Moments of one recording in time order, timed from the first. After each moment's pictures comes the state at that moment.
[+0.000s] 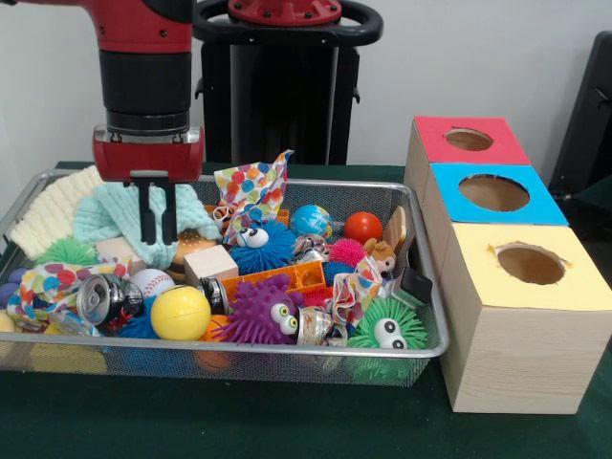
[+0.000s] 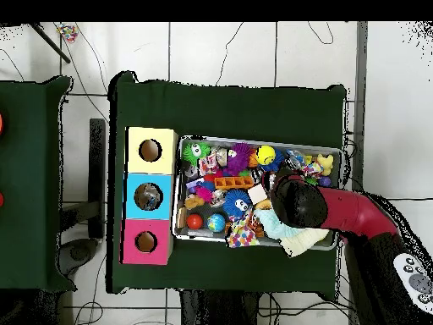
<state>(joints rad) -0.73 -0.66 0.32 1.70 -0.43 0.37 1.49</state>
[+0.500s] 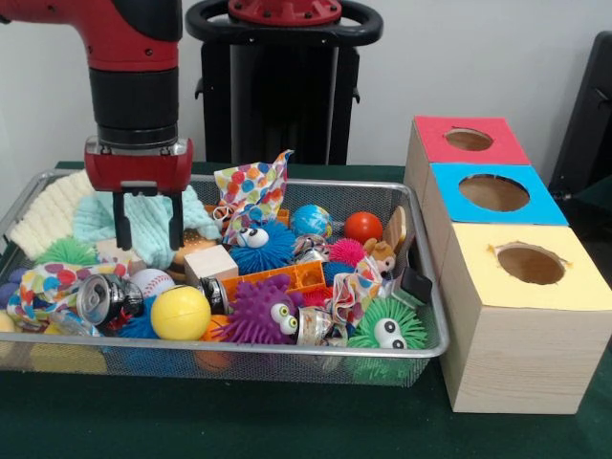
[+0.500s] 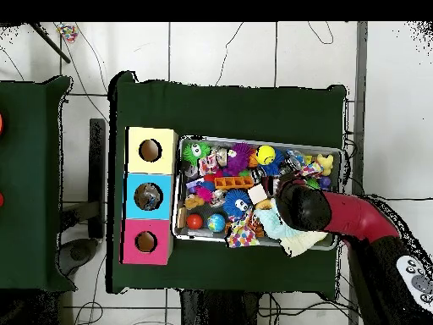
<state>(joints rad) -0.76 -0.62 0.32 1.70 -0.43 0.37 1.49</state>
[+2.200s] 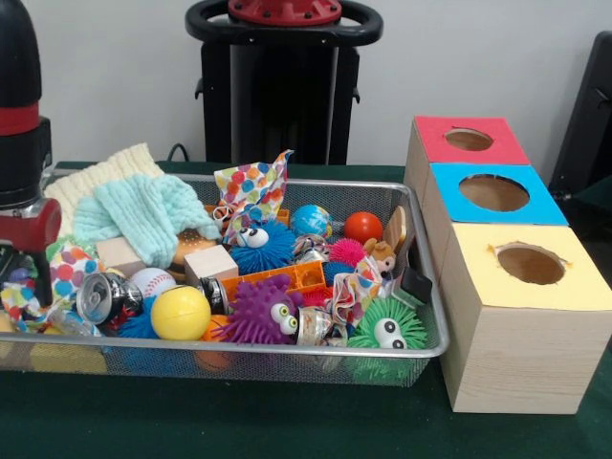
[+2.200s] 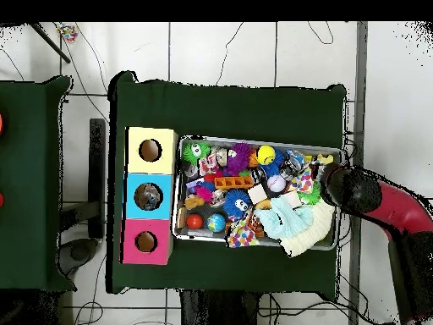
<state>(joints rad) -0.89 -0.43 0.33 1.39 -0.44 0.48 1.49</state>
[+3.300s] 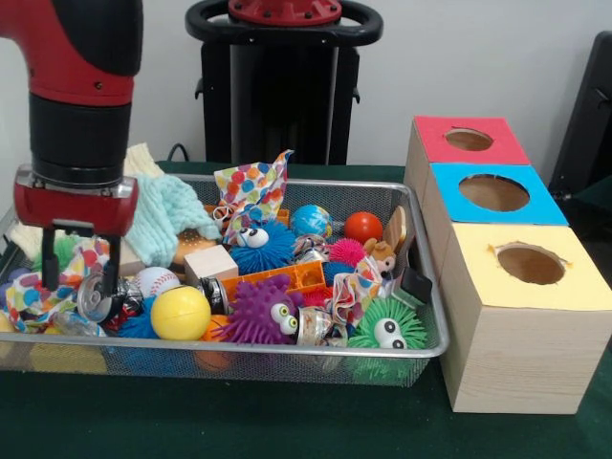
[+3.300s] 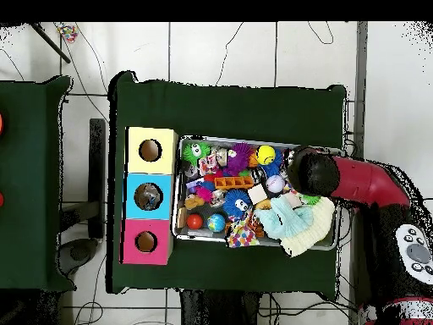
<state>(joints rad) -0.63 -0.53 0.20 1.39 -0.44 0.50 1.49</state>
